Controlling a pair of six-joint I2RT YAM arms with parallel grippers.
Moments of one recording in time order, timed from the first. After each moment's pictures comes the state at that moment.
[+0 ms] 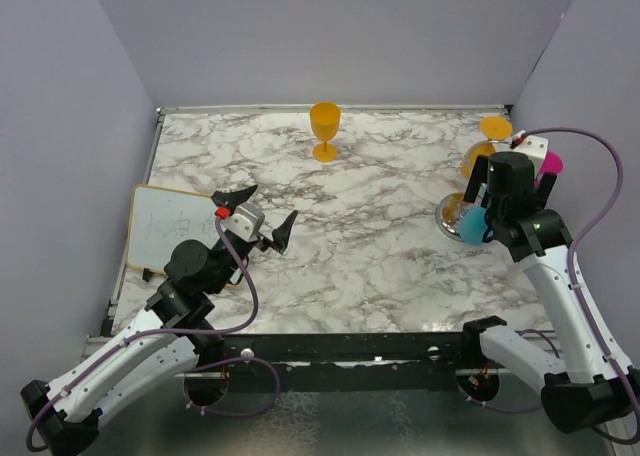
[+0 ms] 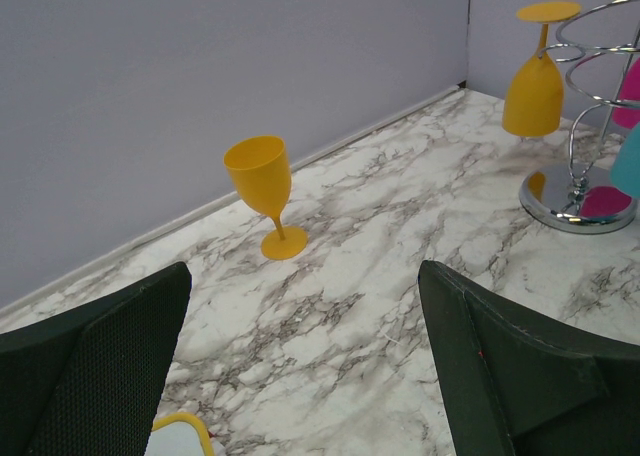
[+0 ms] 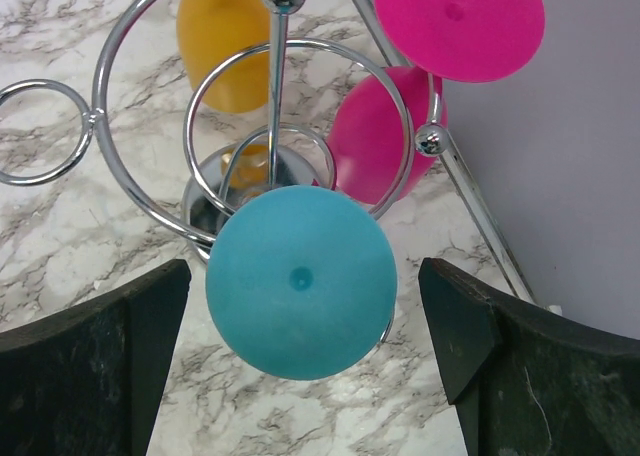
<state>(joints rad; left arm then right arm) -0.79 0.54 0.53 0.18 -0.18 0.19 0.23 0.96 1.10 -0.74 0.66 0.27</state>
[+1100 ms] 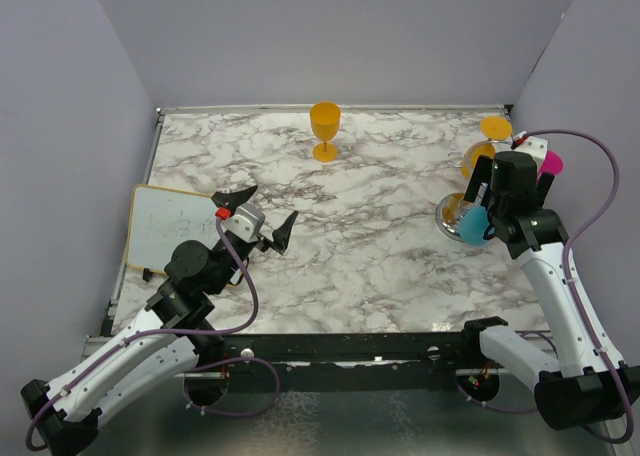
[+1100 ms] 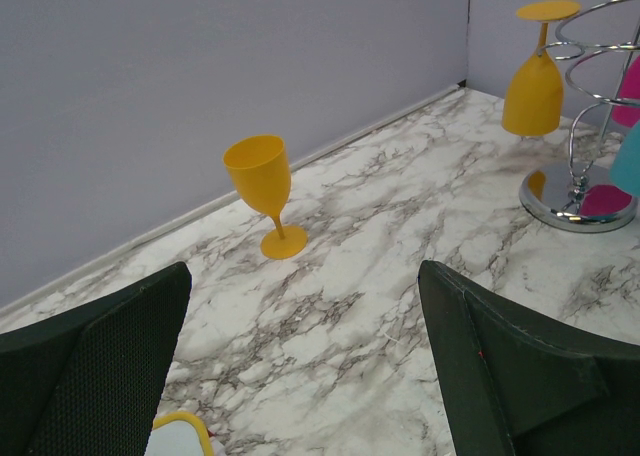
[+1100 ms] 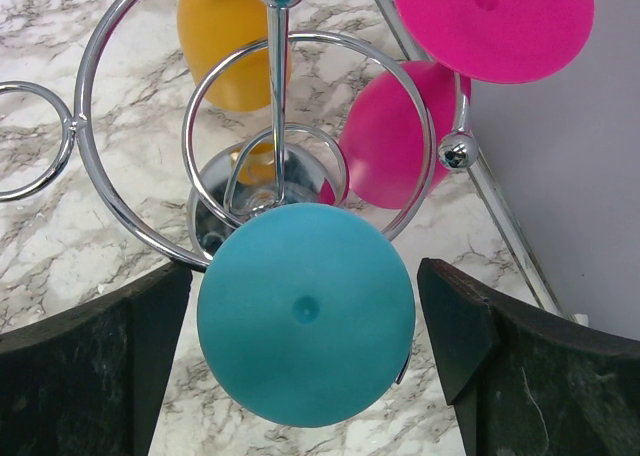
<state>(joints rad) -0.80 0.53 0.53 0.18 -0.19 0.19 0.14 0.97 1.04 -0.66 0.56 0.24</state>
